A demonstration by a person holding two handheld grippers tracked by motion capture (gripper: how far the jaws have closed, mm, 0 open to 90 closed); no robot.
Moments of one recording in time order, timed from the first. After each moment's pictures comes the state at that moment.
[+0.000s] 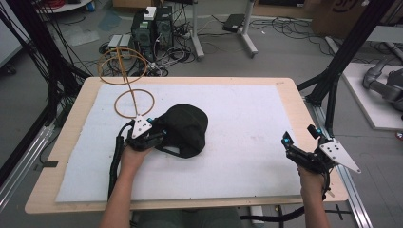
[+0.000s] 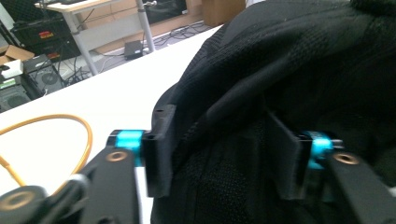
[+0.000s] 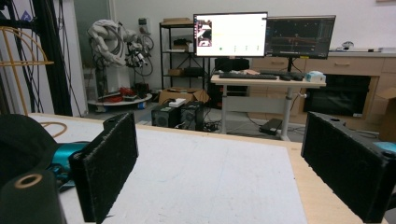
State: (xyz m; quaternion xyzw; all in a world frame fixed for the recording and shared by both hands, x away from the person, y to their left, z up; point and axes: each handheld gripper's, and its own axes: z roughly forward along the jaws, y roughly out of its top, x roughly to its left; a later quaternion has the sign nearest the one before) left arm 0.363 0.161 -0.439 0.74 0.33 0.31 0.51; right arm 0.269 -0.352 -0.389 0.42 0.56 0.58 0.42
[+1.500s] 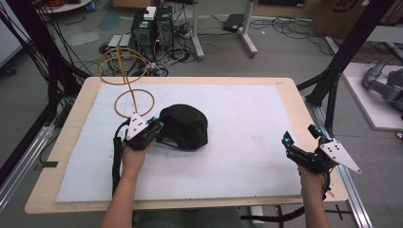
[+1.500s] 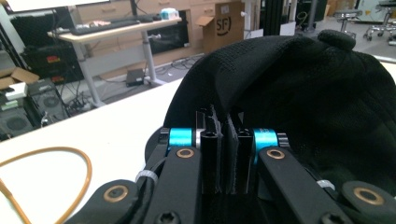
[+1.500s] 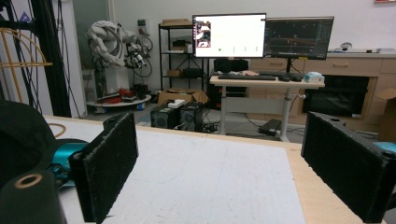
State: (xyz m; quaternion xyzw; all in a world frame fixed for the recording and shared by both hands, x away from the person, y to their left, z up) left arm 0.348 0.156 -0.412 0.69 0.32 0.33 0.56; right arm 0.269 -0.352 -0.389 0.42 0.56 0.58 0.42
